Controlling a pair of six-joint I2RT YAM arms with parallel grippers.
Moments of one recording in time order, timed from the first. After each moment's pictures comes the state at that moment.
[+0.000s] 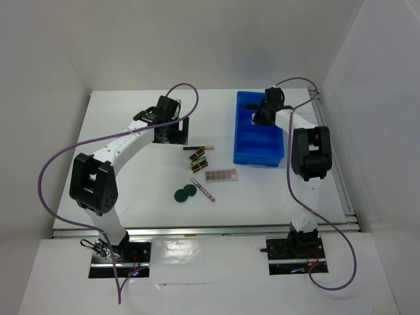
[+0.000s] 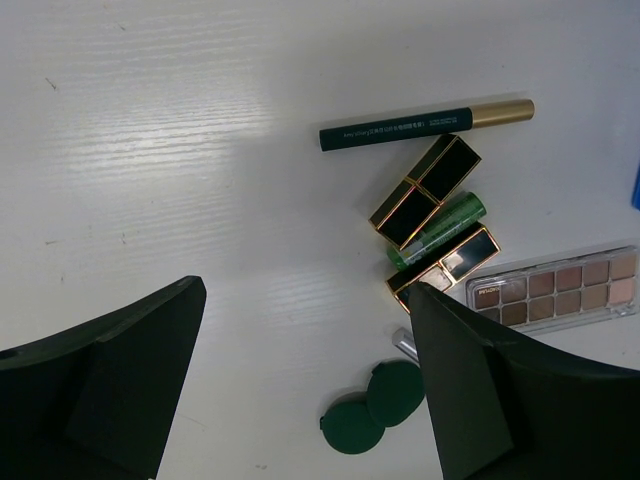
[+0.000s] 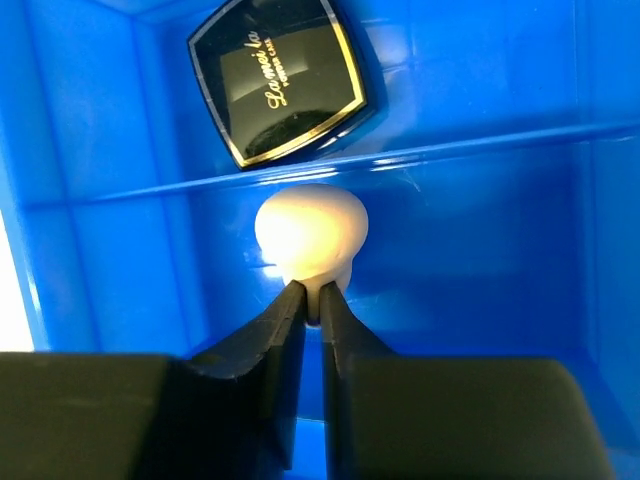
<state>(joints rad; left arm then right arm) -0.39 1.75 1.48 -0.69 -0.09 -0.32 0.11 2.15 1.61 -0.24 -0.01 0.49</state>
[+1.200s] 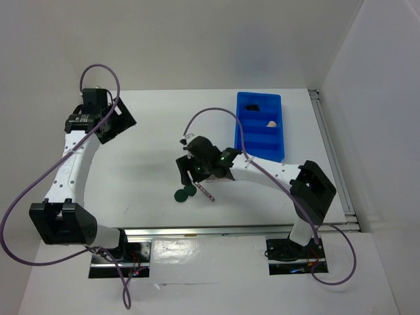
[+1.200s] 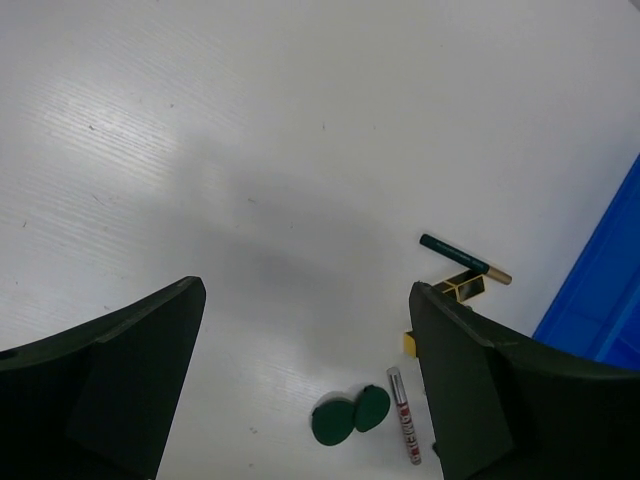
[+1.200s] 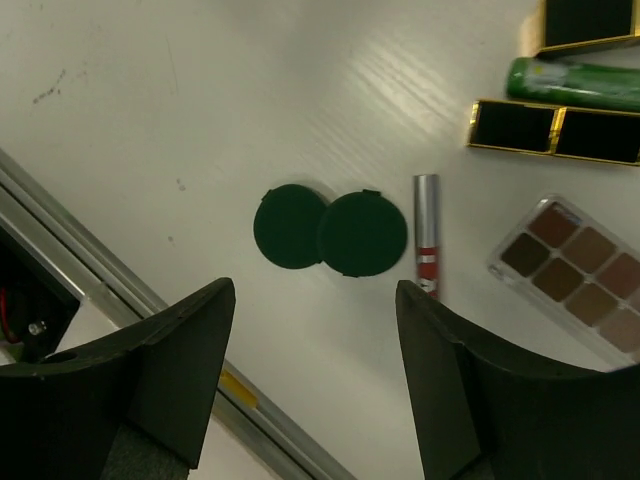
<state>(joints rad) 0.03 1.40 1.44 -0.83 -0.08 -0.56 0.93 1.69 1.26 -0.38 -0.03 0.40</state>
